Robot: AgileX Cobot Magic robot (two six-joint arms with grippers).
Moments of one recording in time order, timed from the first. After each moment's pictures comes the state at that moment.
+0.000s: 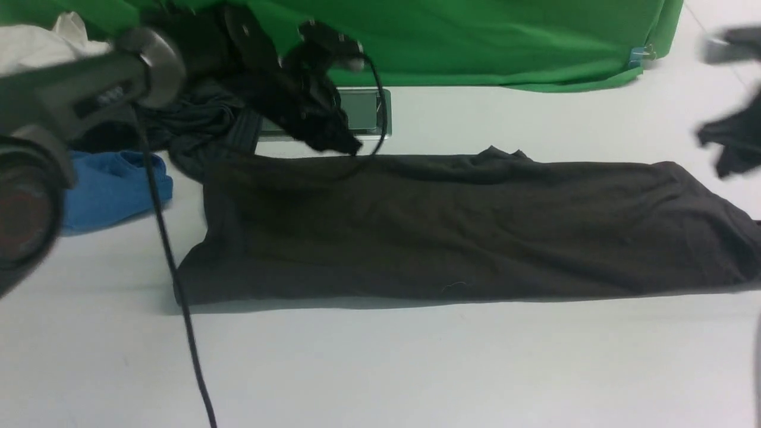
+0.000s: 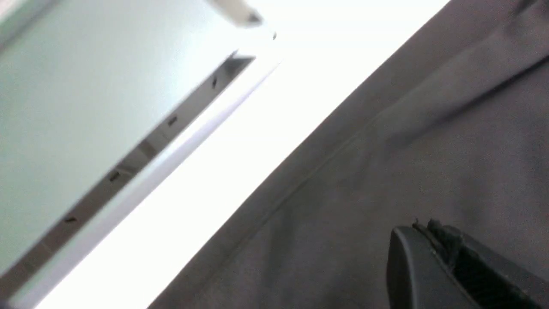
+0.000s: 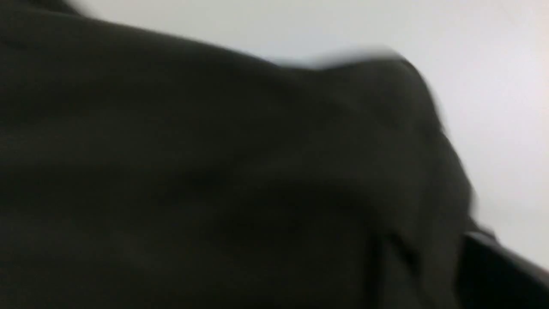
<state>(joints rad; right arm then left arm) -0.21 1.85 -1.42 0.10 0.94 -0.17 -0.22 2.10 -1.76 -0.42 0.78 0.77</state>
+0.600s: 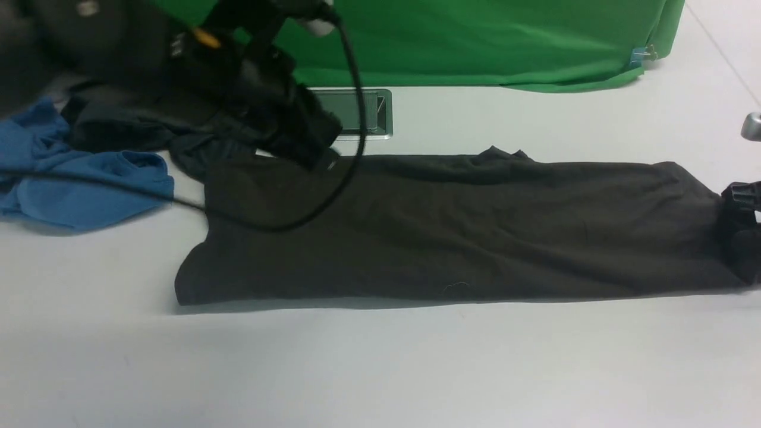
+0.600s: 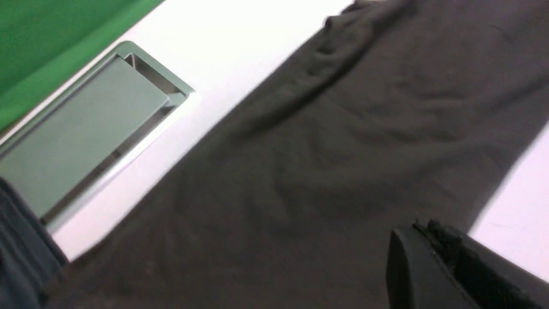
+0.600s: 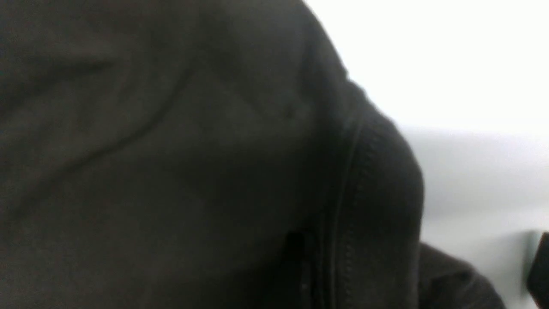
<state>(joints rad) -0.32 2.02 -1.33 0.12 0.73 -0.20 -0.33 1.41 -1.19 -0.41 0.66 0.73</state>
